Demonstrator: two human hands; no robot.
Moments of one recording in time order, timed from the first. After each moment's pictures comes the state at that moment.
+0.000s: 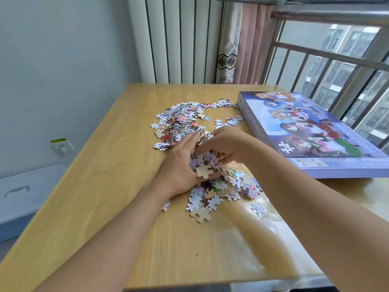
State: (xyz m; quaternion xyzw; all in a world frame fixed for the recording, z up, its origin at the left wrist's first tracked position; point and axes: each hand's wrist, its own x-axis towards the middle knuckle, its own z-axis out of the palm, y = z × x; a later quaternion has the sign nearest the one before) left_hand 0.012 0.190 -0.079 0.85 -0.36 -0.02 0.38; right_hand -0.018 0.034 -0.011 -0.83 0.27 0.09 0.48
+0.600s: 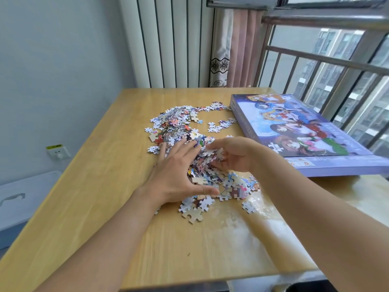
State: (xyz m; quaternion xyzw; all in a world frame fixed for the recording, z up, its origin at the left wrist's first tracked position) left_hand 0.003 0.192 -0.071 0.89 -0.44 0.03 0.14; right_hand -0.037 0.001 -0.031 -0.60 0.31 0.07 0.73
